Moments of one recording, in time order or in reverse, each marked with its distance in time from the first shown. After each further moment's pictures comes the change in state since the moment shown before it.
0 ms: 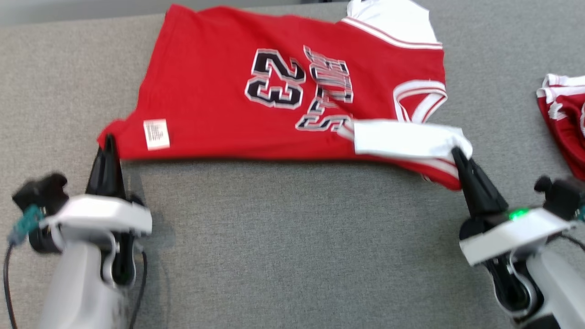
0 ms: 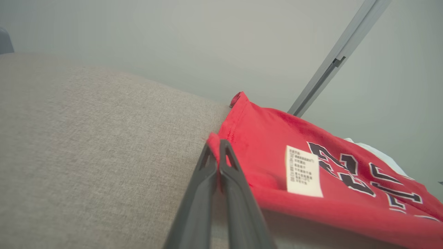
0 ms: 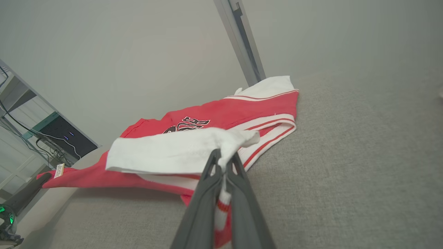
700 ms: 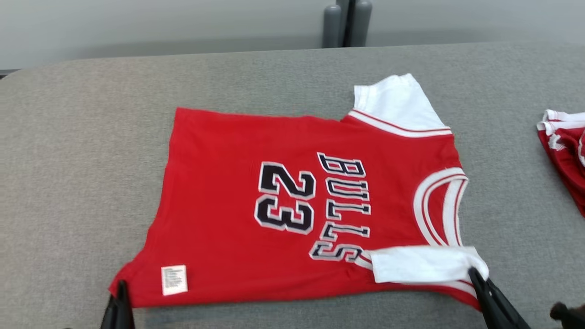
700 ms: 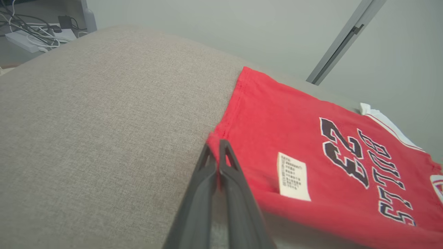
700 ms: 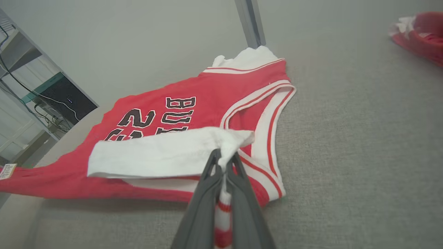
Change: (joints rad) left arm 0.860 -0.055 -0.040 -0.911 0.063 0.296 0.257; right arm 0.567 -0.010 -0.149 -0.286 -0.188 0.000 0.000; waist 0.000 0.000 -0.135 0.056
